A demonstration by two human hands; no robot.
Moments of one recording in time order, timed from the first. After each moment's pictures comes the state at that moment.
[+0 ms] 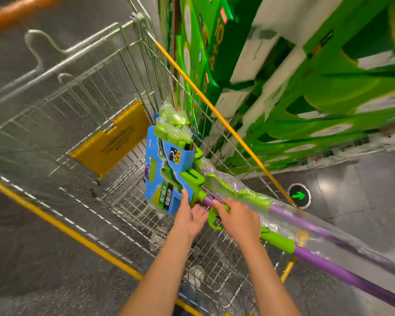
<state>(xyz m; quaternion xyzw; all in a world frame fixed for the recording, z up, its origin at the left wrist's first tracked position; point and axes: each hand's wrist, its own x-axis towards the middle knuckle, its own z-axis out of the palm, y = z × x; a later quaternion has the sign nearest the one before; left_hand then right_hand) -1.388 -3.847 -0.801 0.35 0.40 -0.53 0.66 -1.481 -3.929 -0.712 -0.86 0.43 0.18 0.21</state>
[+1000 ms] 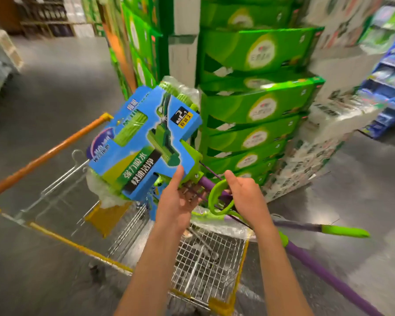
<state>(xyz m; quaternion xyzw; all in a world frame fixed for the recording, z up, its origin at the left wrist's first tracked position) -1.451 -3.810 -0.463 0.42 -0.01 -0.49 0.77 -1.589 -3.900 -0.431 -0.77 0.46 -0.21 0.39</state>
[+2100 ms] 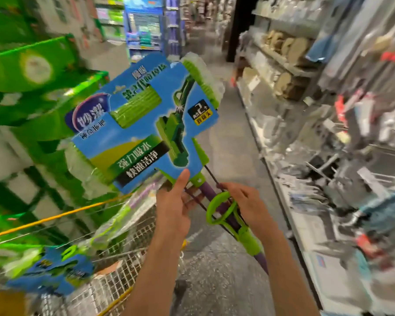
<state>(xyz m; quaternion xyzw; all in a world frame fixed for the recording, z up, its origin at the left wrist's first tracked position) -1.577 -3.675 -0.385 0.37 -0.28 -0.73 0.51 -1.731 -3.612 -0.406 -0.43 0.67 -0.52 0.32</state>
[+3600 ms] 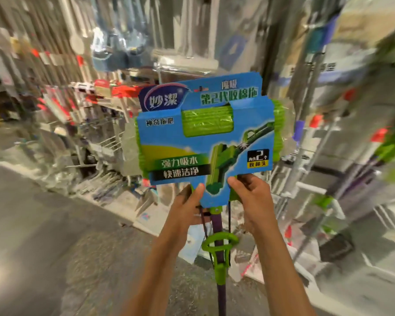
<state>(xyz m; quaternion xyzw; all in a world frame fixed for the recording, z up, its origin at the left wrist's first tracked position) -1.821 -3.173 -0.388 0.01 -0.62 -0.78 -0.09 -1.819 -3.020 -0.370 0.03 0.66 -0.74 -0.17</state>
